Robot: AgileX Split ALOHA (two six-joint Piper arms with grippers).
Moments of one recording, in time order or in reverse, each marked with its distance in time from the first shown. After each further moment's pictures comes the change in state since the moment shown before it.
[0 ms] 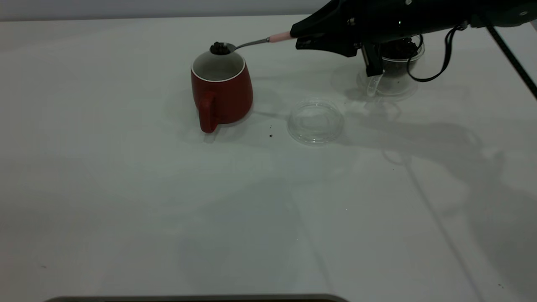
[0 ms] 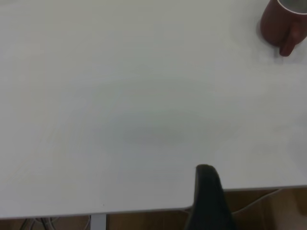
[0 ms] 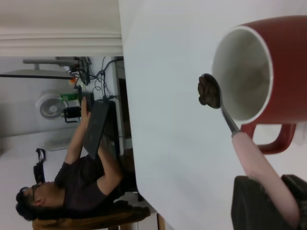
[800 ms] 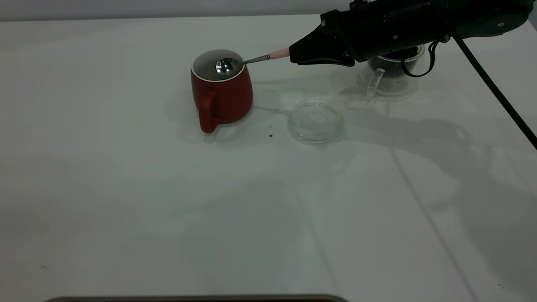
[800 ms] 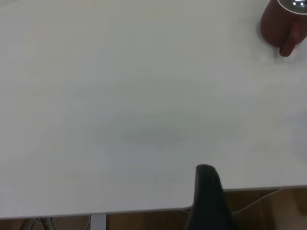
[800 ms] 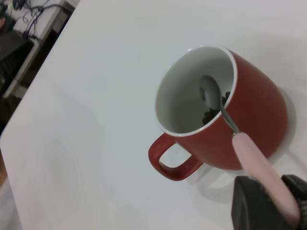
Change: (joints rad) left arm 0.000 0.000 0.000 0.000 0.000 0.000; right arm 0.020 0.055 -0.056 0.002 -0.110 -0.702
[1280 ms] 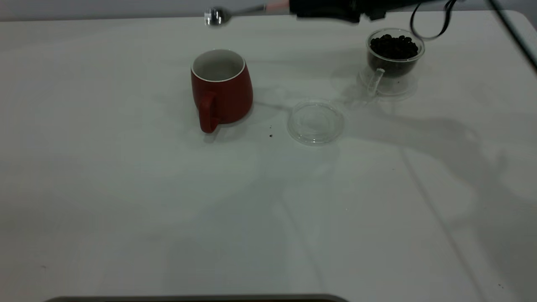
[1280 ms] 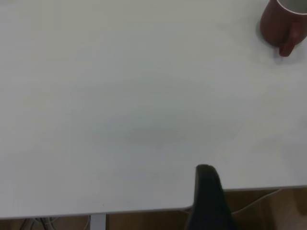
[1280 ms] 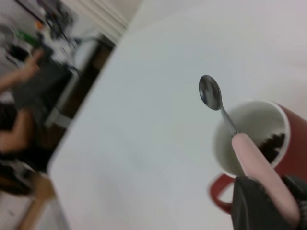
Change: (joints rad) left arm 0.000 0.000 0.000 0.000 0.000 -0.002; right arm -0.030 -0.173 0.065 -0.010 0.073 0.172
